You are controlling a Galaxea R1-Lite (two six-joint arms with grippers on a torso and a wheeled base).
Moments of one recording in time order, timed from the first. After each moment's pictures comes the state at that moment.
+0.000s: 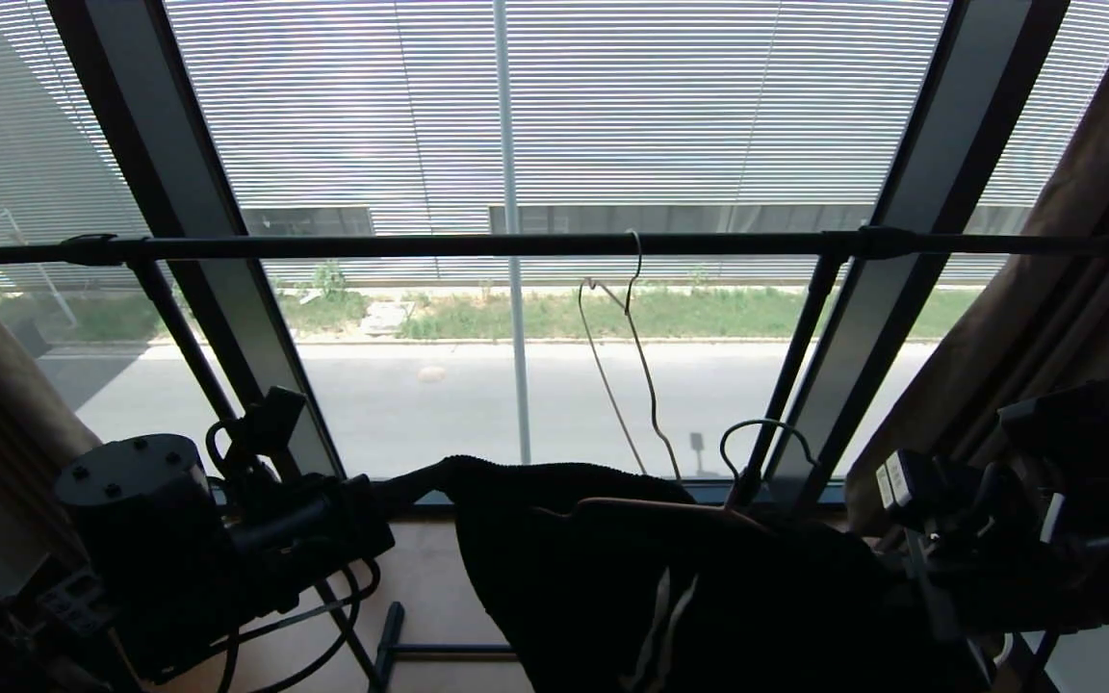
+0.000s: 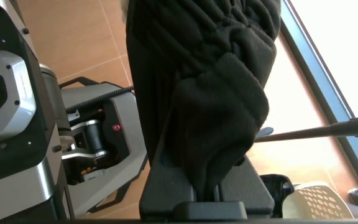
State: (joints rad) left arm -0.39 1.80 -0.28 -1.40 -0.38 -0.65; right arm 0.23 1.53 -0.65 0.07 0.64 -0.68
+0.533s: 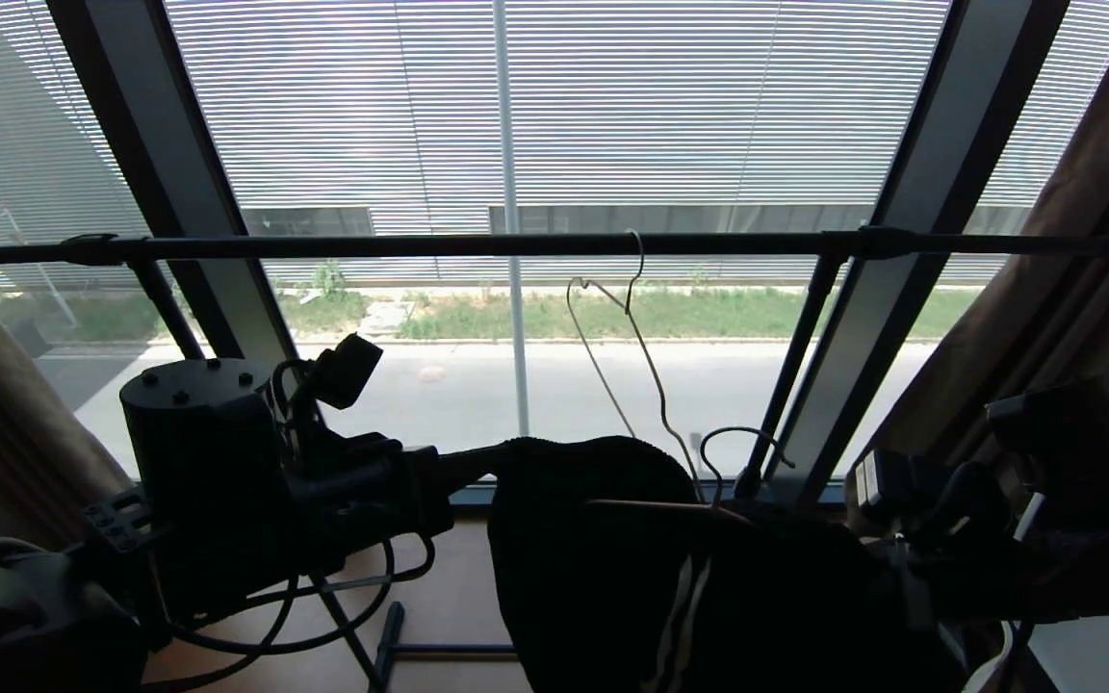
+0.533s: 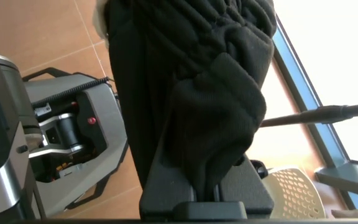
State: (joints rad) left arm -0.53 1.69 -0.55 -0.93 -0.38 -0.51; right arm 0.28 1.55 -0.65 0.01 0.52 -0.68
